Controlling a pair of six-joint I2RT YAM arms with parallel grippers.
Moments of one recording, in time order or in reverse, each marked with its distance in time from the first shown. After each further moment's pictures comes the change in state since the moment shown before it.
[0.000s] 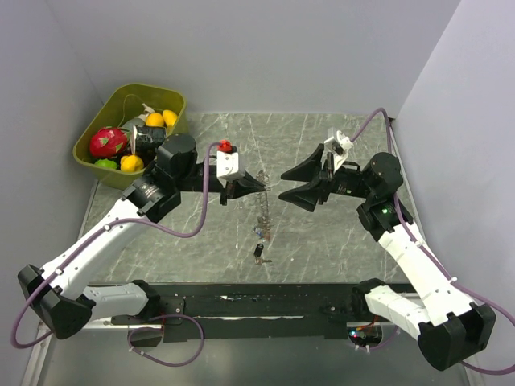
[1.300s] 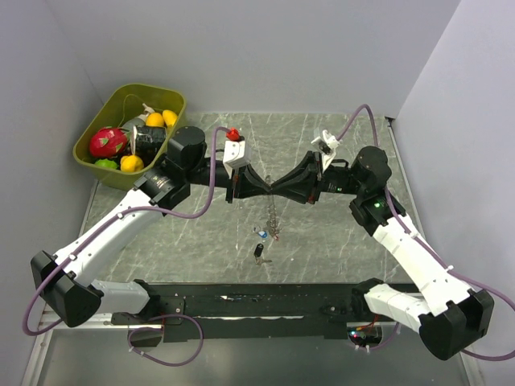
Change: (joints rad) left arm 0.019 0.093 0.043 0.049 0.148 -0.181; right arm 0.077 0.068 0.048 -0.039 -0.019 -0.056
